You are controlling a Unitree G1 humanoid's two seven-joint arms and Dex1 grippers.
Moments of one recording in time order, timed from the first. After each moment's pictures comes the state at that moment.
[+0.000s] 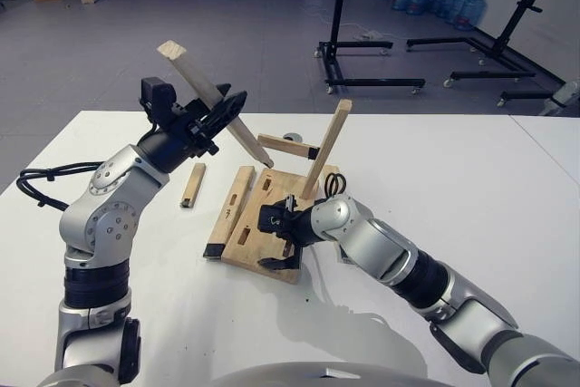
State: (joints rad) left arm -0.39 0.43 0.19 -0.33 -0.81 0.56 -0.52; right arm -0.60 -0.34 0.74 -0.24 -0.08 0.94 0.83
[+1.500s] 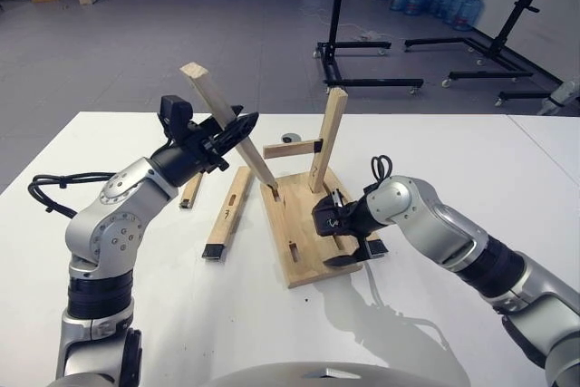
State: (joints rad) left arm -0.35 0.41 0.16 -0.38 -0.82 0.67 -0.47; right arm -0.59 -0.71 0.69 -0.27 -0.16 0.61 1.17
